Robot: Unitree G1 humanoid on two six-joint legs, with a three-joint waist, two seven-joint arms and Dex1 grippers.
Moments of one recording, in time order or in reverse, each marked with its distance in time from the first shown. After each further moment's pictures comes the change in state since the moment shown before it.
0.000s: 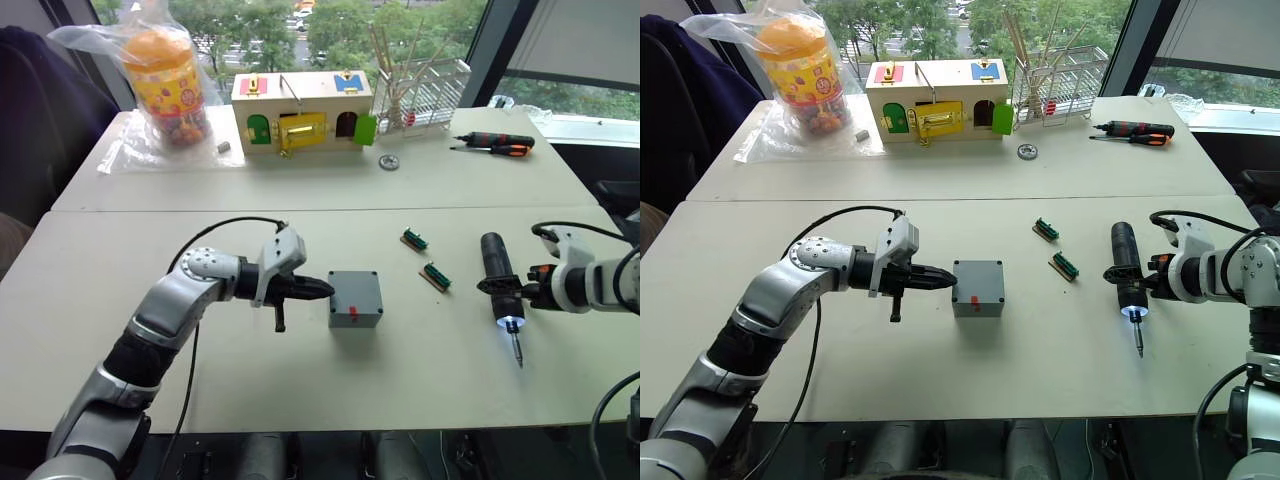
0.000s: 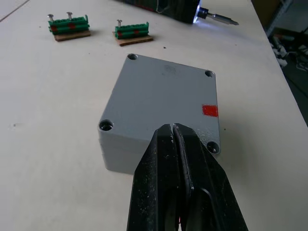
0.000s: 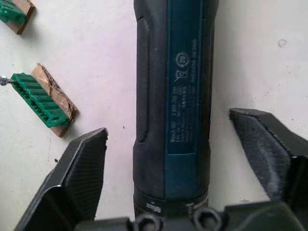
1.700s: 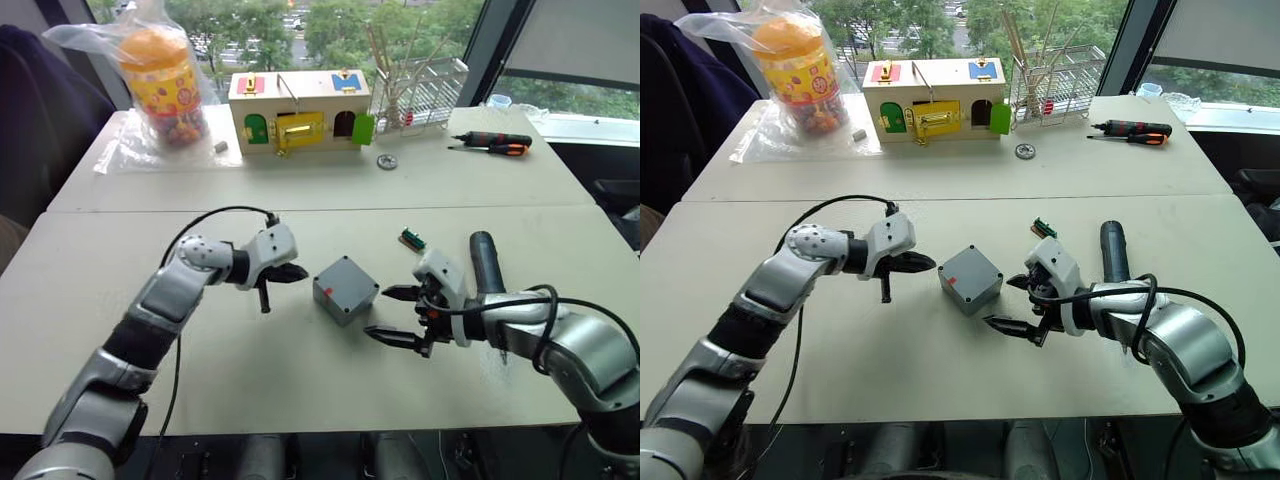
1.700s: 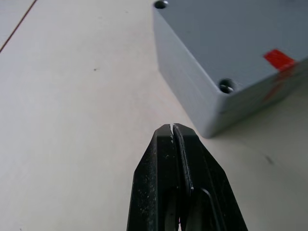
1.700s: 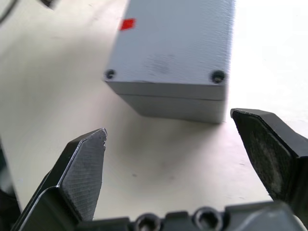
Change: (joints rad) left arm -0.024 0.098 -0.057 0.055 0.229 -0.106 -0.042; right arm 0.283 0.109 0.325 -0.688 -0.056 -0.555 0.297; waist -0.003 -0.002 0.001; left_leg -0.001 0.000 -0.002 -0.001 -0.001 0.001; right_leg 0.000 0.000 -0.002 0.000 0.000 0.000
